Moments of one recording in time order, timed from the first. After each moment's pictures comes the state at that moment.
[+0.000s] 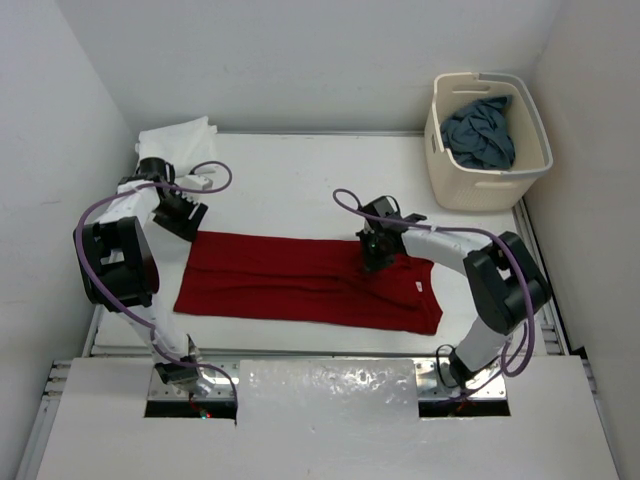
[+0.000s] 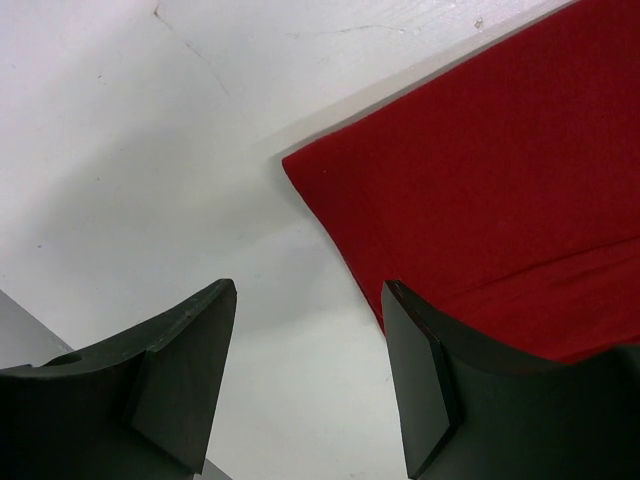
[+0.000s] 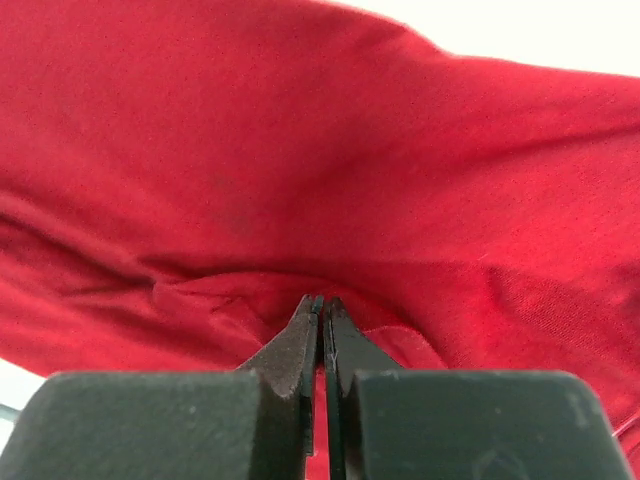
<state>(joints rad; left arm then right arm) 0.24 1.78 1.28 -0.79 0.20 0.73 0.52 1.70 0.94 -0.40 -0.08 0.34</state>
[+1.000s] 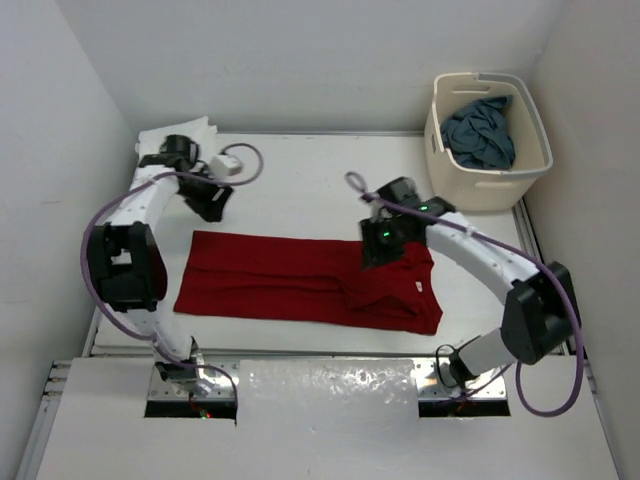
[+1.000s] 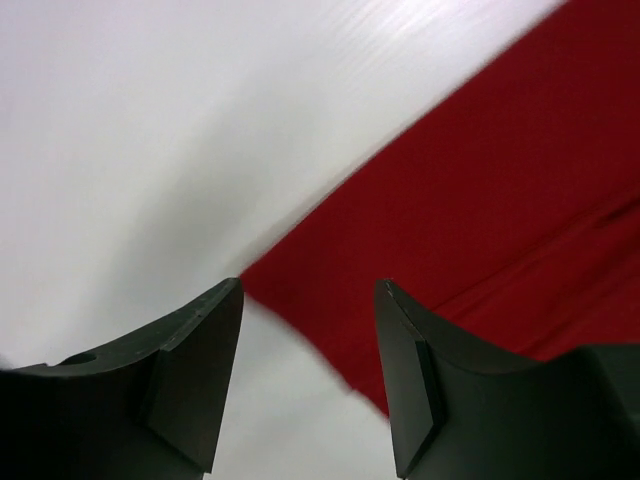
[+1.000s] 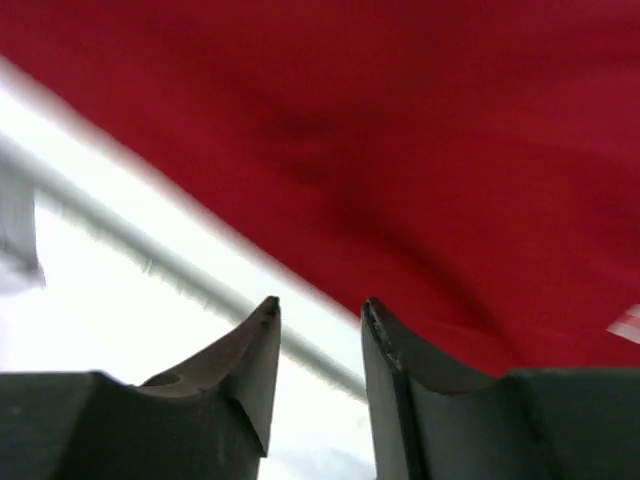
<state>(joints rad) 0.12 1.76 1.44 -0.88 0.34 0.77 0.58 1.51 1.10 -0.75 -0.28 0.27</state>
